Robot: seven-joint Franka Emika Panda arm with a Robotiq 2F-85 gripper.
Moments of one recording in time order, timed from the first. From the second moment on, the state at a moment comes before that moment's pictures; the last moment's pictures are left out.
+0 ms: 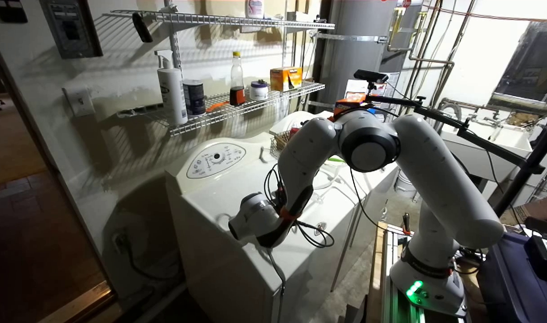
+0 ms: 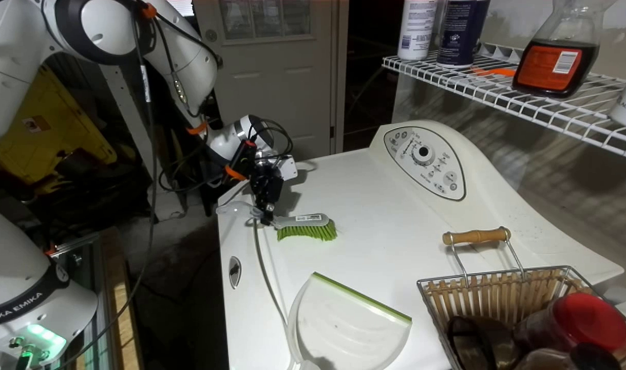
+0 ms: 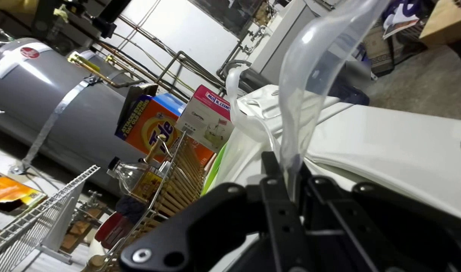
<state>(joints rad) 0.27 0.80 -0.02 -1.82 -0.94 1.23 0.56</state>
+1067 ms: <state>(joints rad) 0.25 0.60 0.10 -1.58 -0.87 1.22 0.51</state>
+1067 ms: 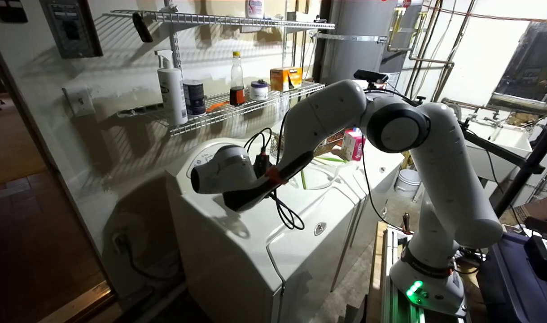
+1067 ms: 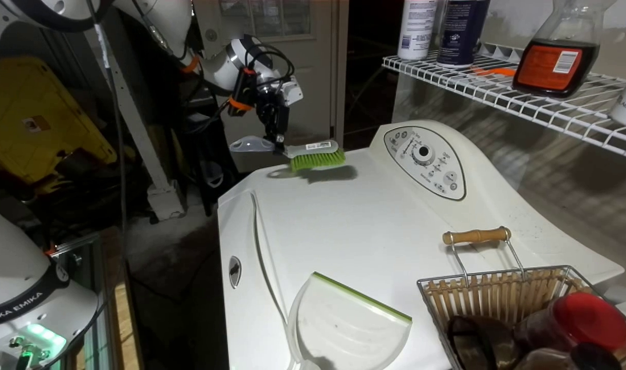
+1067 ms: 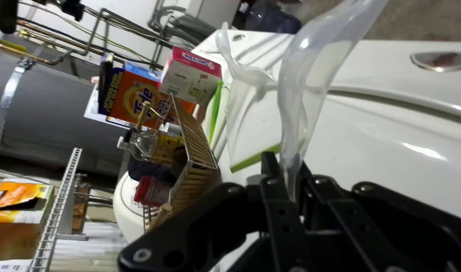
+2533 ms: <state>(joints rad) 0.26 1.17 -0.04 -0.63 -0.41 1.46 0.50</state>
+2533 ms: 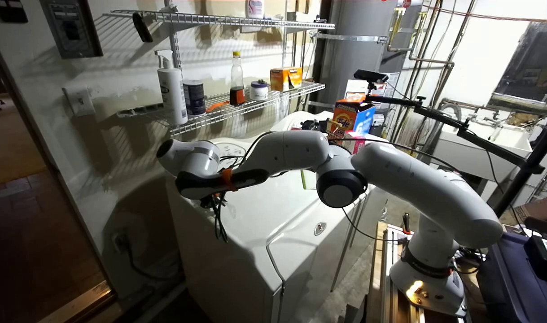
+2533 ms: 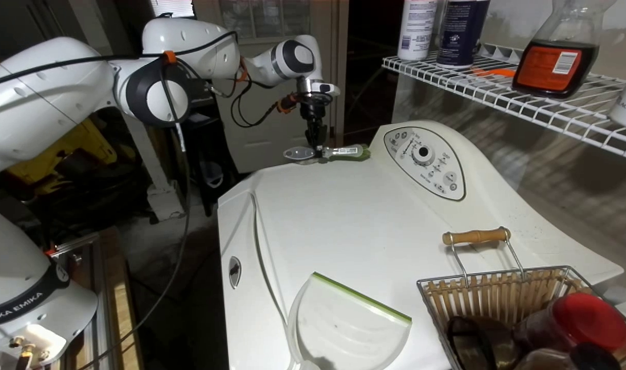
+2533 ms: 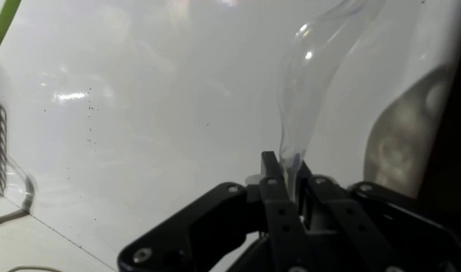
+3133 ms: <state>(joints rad) 0.21 1.25 -0.07 -0.53 -0.35 1.26 0.37</state>
